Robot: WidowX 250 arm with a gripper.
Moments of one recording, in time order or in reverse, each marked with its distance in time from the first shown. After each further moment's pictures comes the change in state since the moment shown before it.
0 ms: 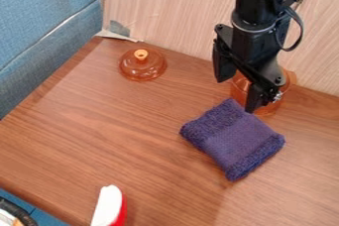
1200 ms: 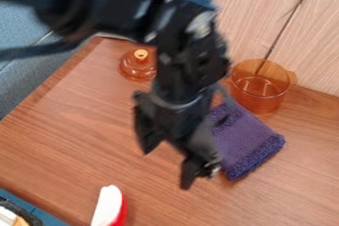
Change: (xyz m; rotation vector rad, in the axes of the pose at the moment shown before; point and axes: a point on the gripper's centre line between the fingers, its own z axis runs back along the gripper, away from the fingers) arm -0.120 -0.035 0.017 0.007 0.129 0.289
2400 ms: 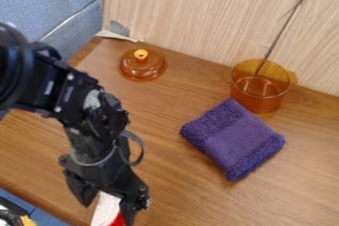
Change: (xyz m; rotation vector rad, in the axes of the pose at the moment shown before) arm -0.057 0.042 -0.063 -0.052 0.027 0.333
